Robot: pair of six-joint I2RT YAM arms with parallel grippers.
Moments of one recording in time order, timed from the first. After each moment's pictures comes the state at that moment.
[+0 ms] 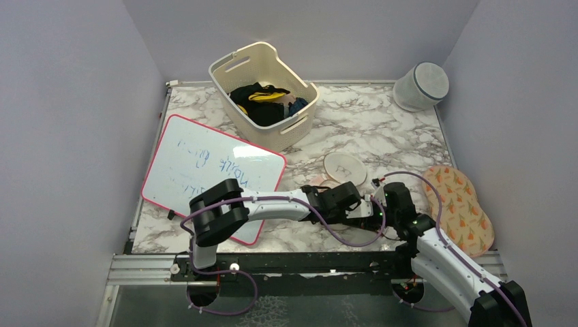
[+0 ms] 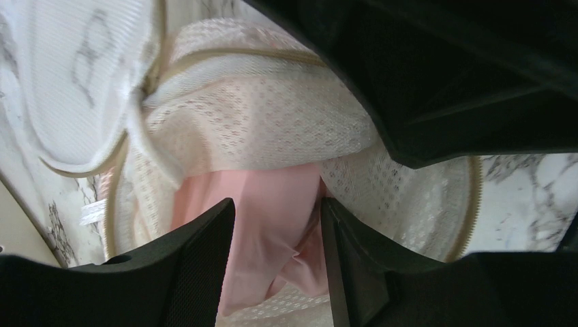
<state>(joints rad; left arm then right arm) -1.24 1.84 1.22 -0.34 -0.17 0.36 0.37 0.69 0.19 -0.30 -0.48 0.70</state>
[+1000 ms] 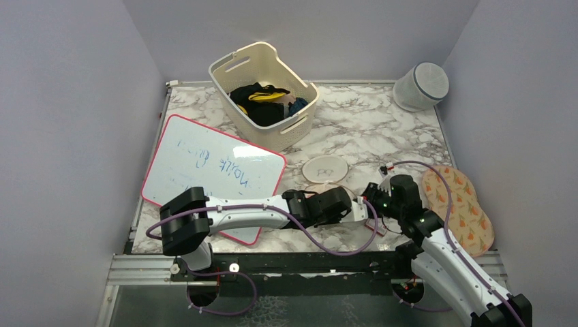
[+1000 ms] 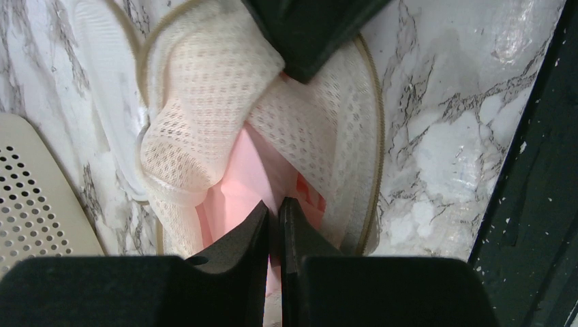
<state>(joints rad) -1.31 1.63 1.14 -0.40 -0.23 0.30 0.37 0.62 0.30 -0.35 -0.37 0.70</state>
